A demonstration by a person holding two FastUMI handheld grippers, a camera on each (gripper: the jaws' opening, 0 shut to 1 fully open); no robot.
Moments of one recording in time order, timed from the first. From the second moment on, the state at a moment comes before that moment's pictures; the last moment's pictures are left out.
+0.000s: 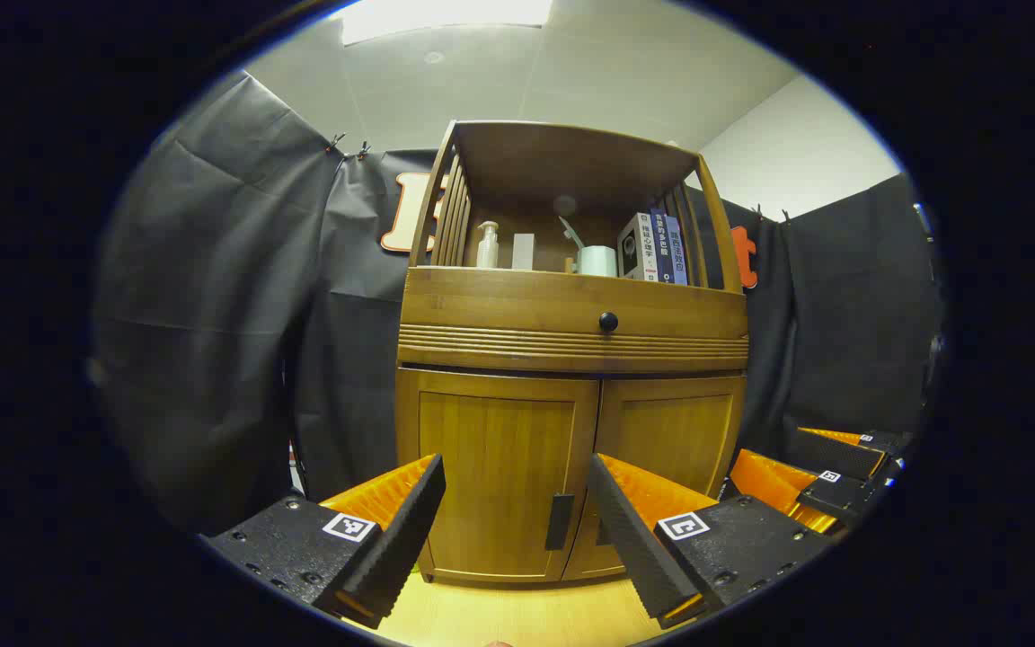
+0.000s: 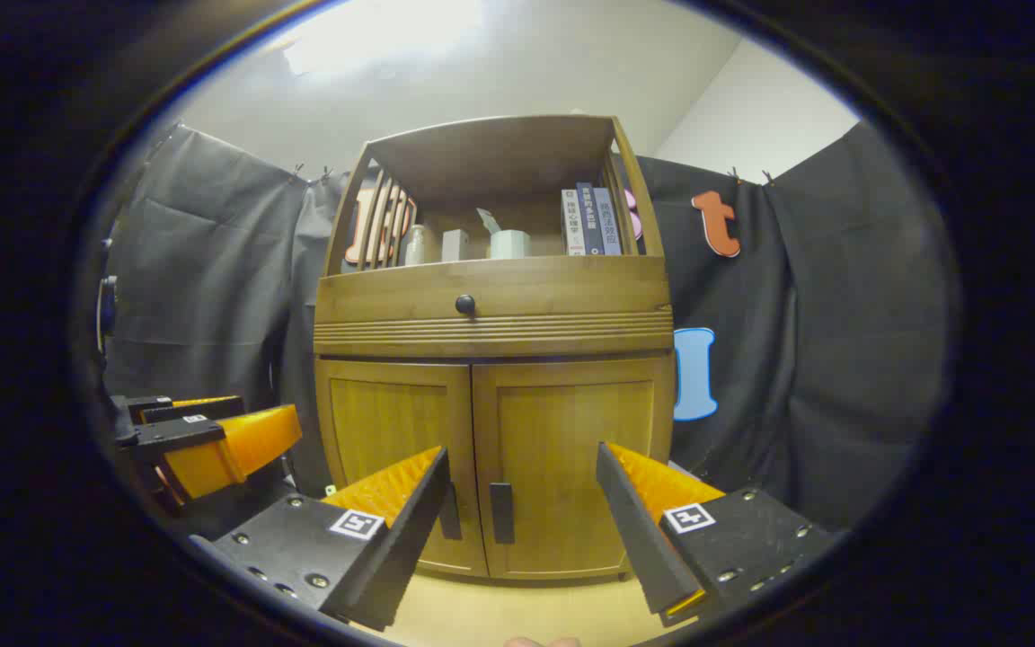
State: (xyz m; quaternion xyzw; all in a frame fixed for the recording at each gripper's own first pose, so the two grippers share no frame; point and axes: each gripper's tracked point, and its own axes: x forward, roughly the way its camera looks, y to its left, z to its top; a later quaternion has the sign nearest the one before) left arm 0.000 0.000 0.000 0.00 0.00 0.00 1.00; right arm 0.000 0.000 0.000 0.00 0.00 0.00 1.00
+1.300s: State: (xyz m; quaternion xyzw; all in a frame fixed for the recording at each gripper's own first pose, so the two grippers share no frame) left arm -0.049 0.101 0.020 0.05 -0.01 0.16 0.99; right arm 0.089 0.033 -0.108 -0.03 0.08 0.04 1.00
